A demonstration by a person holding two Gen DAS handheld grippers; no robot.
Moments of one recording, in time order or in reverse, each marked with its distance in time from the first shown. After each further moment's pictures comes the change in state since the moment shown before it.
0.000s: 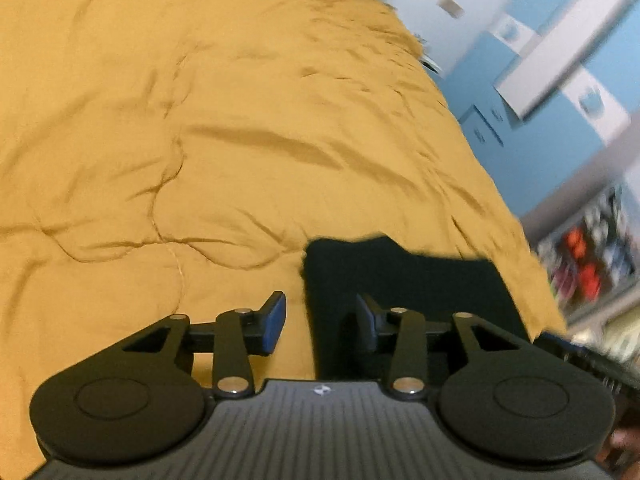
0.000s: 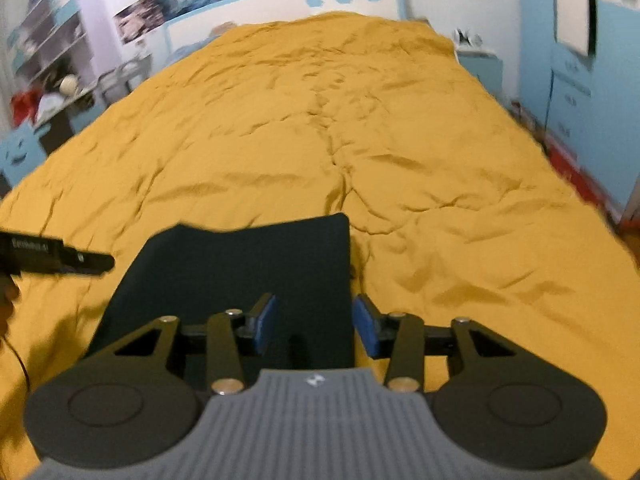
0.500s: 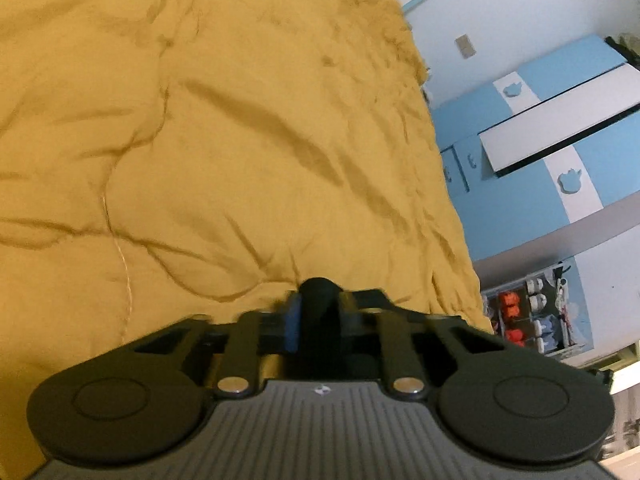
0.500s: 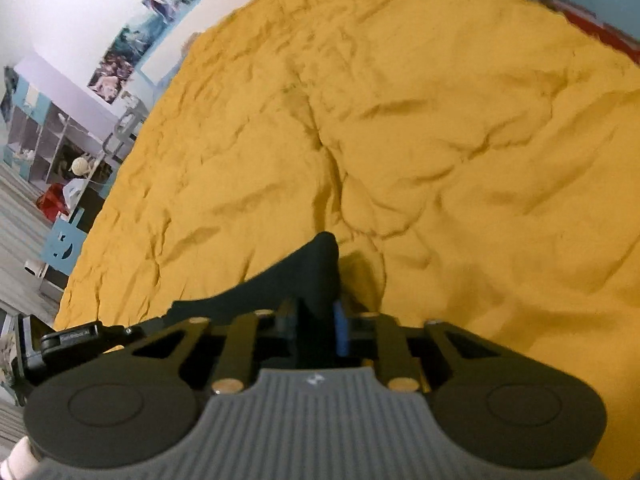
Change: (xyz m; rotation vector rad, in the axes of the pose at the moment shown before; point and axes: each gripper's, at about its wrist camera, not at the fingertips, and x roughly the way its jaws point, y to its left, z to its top) left arm 0.043 0.037 0.019 -0.218 -0.002 -0.207; right arm 0.071 -0.053 0.036 0.307 0.077 0.230
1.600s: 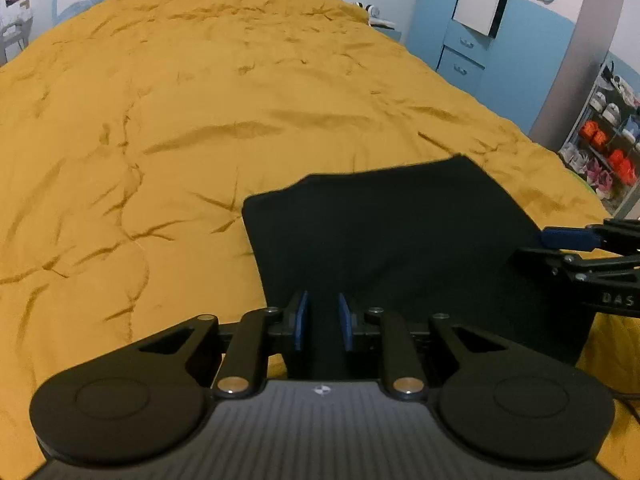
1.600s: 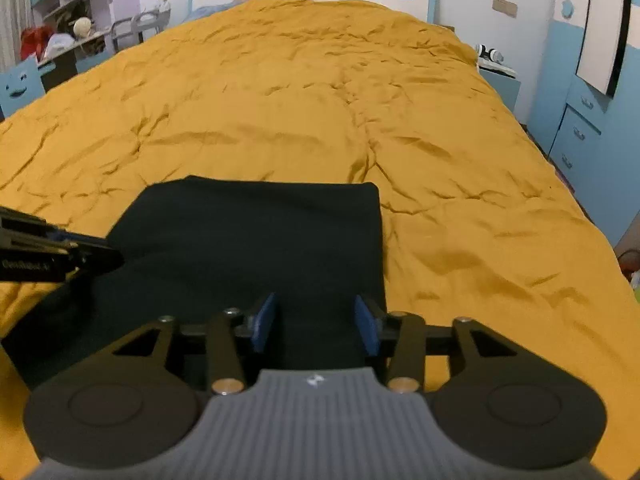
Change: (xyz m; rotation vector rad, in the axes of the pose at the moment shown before) left arm -0.030 -0.094 -0.110 0.625 0.002 0.370; right arm -0.039 0.081 -0.104 -0.526 -0.050 -0.321
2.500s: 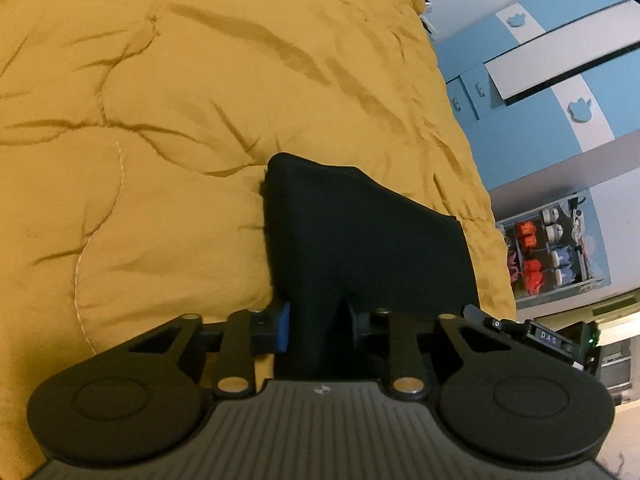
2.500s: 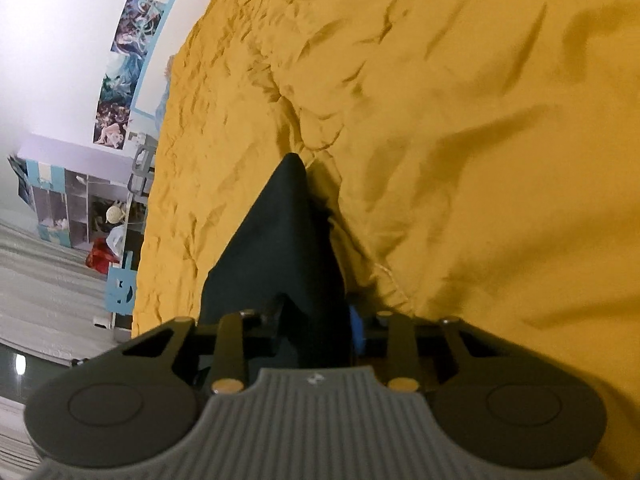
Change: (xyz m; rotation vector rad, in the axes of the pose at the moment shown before) left arm 0.055 0.090 0.009 -0.513 0.196 -0.376; right arm 0.073 -0.124 -0.024 0.824 0.165 0.483
